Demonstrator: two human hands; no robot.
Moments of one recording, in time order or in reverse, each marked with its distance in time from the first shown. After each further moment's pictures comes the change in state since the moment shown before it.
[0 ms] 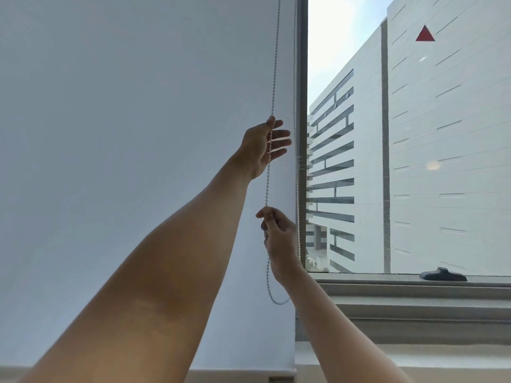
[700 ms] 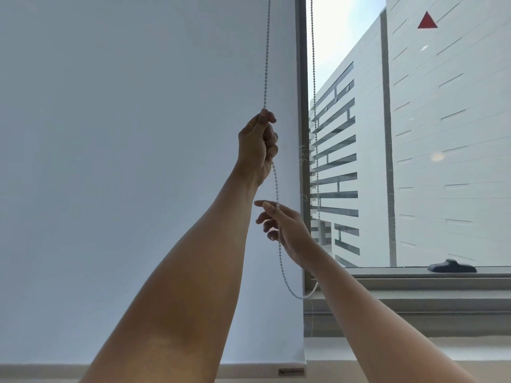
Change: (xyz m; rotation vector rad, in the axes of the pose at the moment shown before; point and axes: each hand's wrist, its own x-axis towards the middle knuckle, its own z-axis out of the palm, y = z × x) left_hand -0.012 -0.011 -0.002 -0.292 0.009 0.248; right_hand 0.017 -0.009 -0.021 -0.027 -0.373 0.062
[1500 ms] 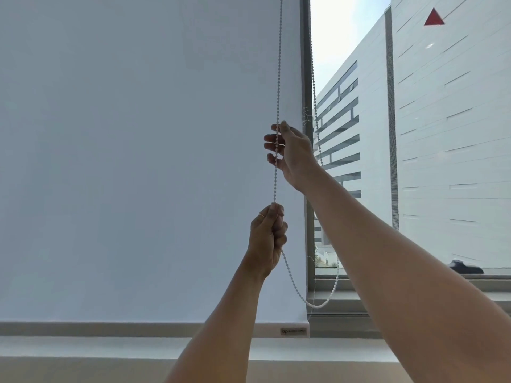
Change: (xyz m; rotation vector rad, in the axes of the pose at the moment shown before) left_hand -0.097 -0.096 -0.052 -0.063 0.068 -0.242; right_hand 0.069 -0.101 0.012 0.202 0.237 -0.053
